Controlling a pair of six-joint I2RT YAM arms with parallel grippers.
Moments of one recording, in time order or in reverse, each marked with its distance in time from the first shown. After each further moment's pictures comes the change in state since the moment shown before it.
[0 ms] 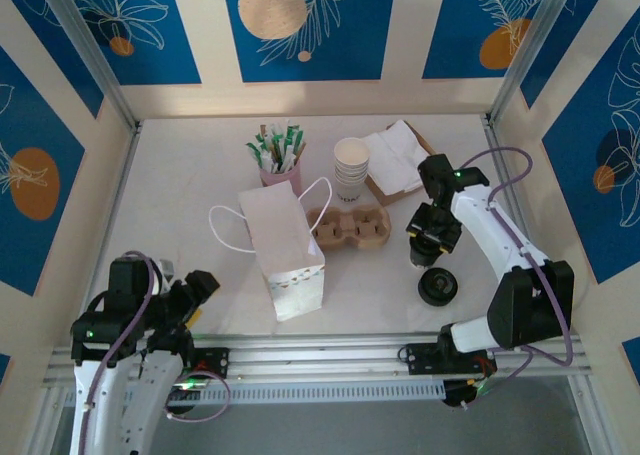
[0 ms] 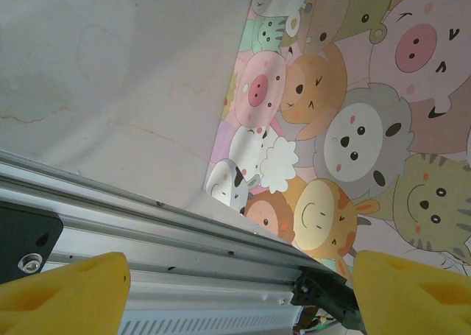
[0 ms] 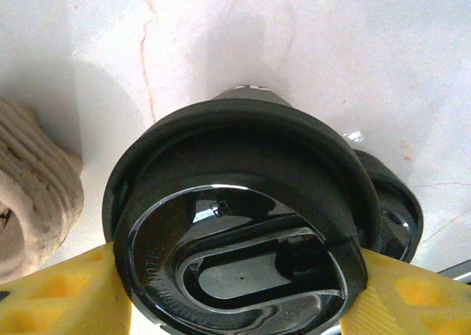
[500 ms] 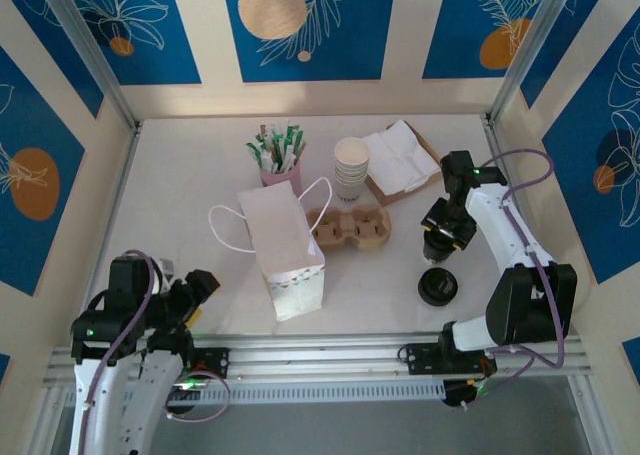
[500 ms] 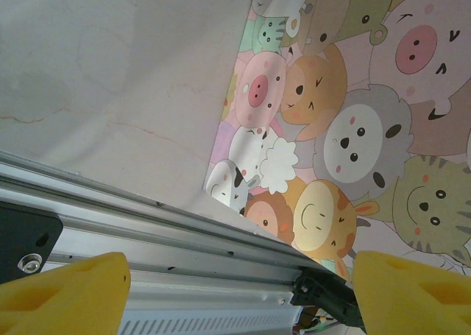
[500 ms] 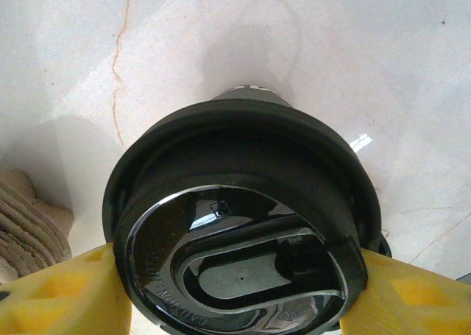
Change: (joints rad) left arm 0.000 0.006 0.000 0.003 0.000 0.000; right arm -0.131 0.000 -0.001 0.034 -0.003 -0.048
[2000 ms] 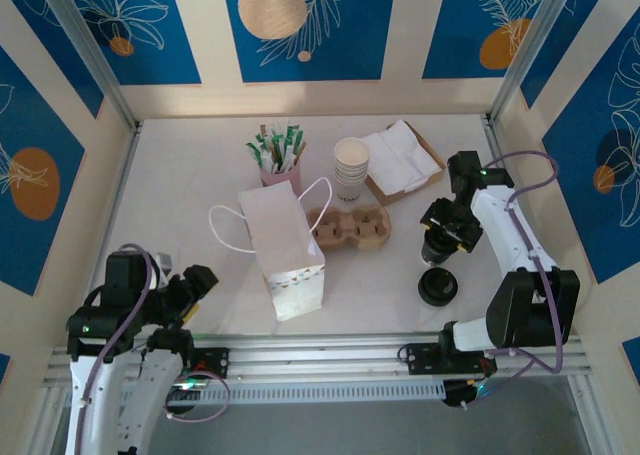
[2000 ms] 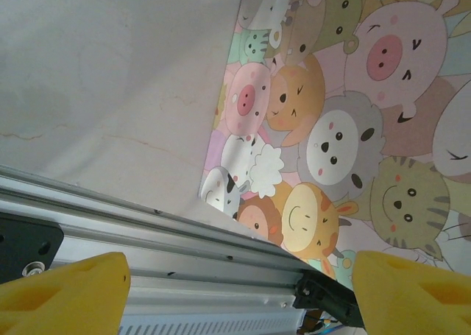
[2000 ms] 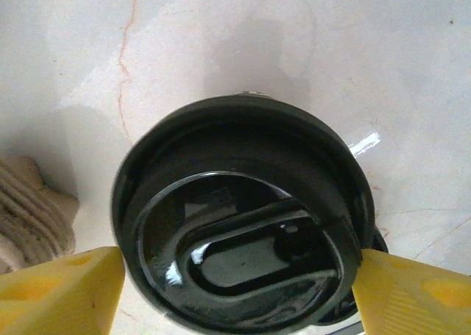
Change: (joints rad) left arm 0.000 0.043 0.058 0.000 -0.019 0.040; right arm -0.043 -0.028 0.008 -0.011 -0.050 -0.057
